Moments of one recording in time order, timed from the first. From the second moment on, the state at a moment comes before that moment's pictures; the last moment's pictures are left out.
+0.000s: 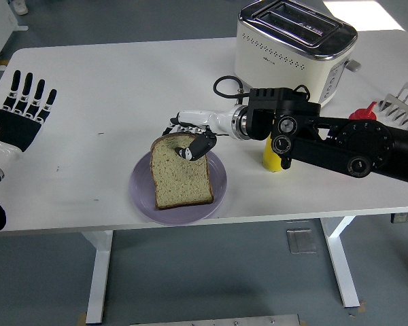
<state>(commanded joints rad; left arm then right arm) -0.25 0.43 -1.34 -1.42 -0.27 0.08 0.00 1.22 -0.20 0.22 1.22 -1.03 0.18 -0.33</state>
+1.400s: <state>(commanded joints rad) -0.25 0.42 -1.39 -1.37 -0.25 0.08 0.01 1.22 -0.25 0.30 1.28 -1.14 0.25 -0.32</state>
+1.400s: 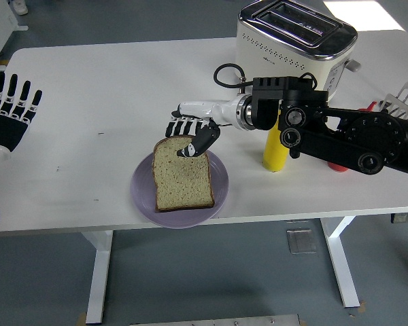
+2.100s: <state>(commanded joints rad) -0.25 0.42 -1.41 -1.39 -0.25 0.08 0.01 1.15 -0.39 0.55 1.49 -1.10 0.42 -0.37</state>
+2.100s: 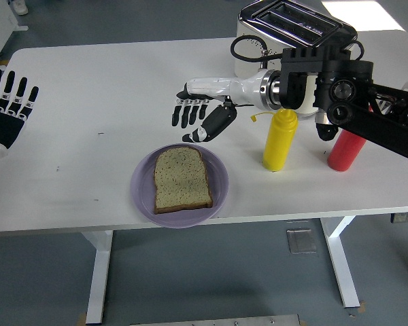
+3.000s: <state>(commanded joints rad) -0.24 0.40 -1.41 -1.48 -0.26 0.08 0.01 0.69 -0.56 1.24 1.55 -0.55 0.04 -0.14</state>
